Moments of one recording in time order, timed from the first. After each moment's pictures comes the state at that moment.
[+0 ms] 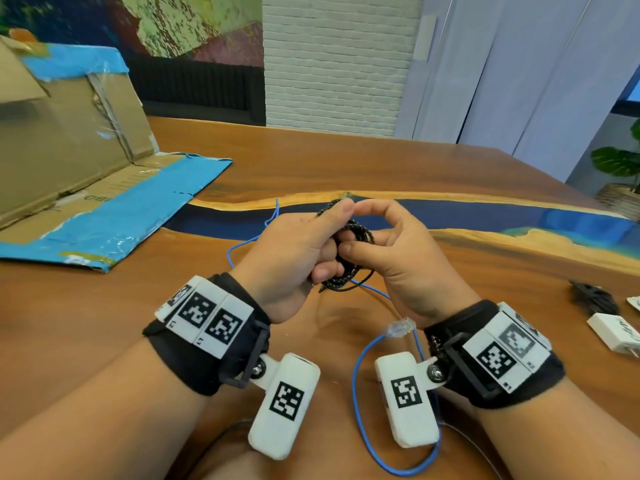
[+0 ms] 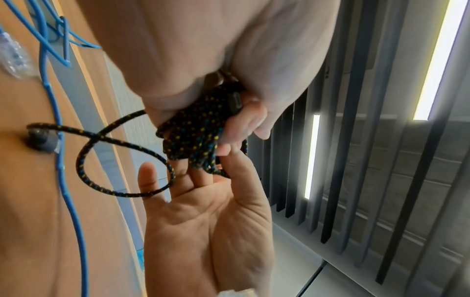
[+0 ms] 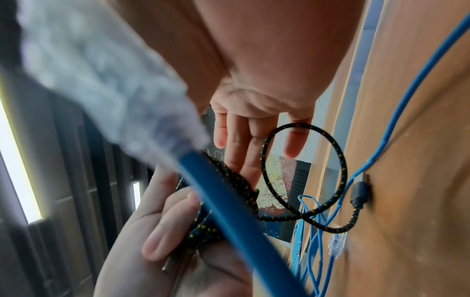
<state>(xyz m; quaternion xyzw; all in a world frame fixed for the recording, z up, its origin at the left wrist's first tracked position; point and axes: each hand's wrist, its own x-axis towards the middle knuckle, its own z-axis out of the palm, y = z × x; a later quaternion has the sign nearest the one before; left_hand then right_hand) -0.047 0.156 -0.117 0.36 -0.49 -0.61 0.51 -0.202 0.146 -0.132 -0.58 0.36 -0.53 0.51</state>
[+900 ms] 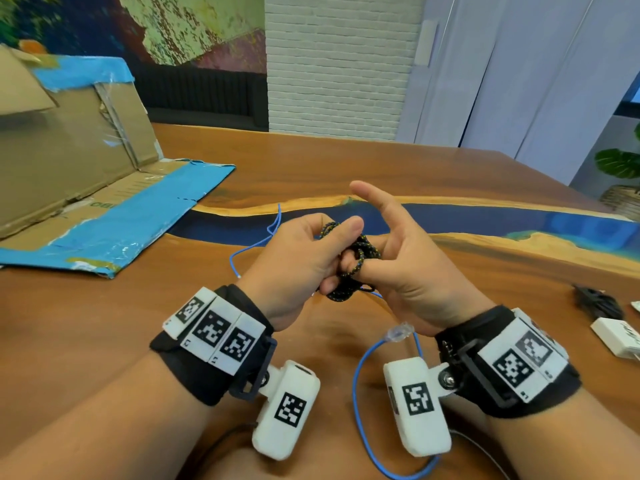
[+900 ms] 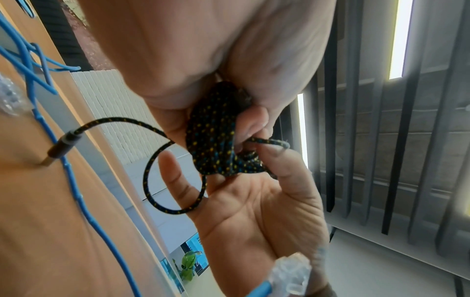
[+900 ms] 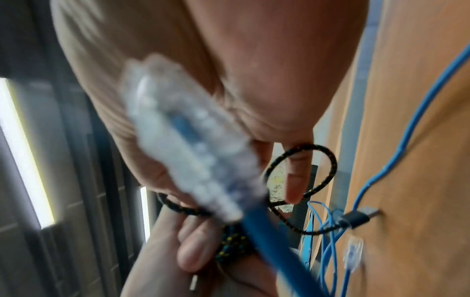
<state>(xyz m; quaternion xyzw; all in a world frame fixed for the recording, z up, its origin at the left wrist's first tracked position) -0.047 0.153 -0.126 0.34 -0.57 -0.55 0.51 -0.208 0.158 -0.125 -0.62 0.27 -0.47 0.57</state>
